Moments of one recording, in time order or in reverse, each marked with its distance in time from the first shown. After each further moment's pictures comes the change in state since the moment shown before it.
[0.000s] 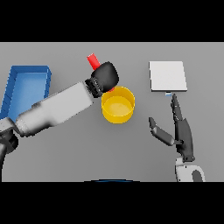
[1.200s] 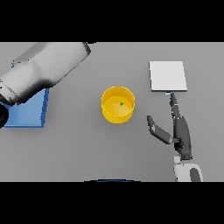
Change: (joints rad) left arm -0.430 0.090 -0.052 0.240 0.016 0.073 -0.144; right arm -0.023 0.006 0.008 0.021 0.032 -0.023 -0.018
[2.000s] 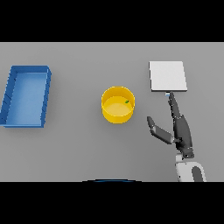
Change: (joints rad) left arm 0.390 0.315 0.658 0.049 0.776 0.308 0.359; right arm -0.017 -0.030 -0.008 0.025 -0.036 0.043 -0.038
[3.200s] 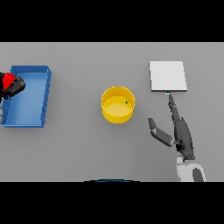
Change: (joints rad) left arm 0.682 0.135 -0.078 -0.588 0.348 0.330 0.323; right arm 0.020 -0.019 0.014 -0.002 0.028 0.003 -0.007
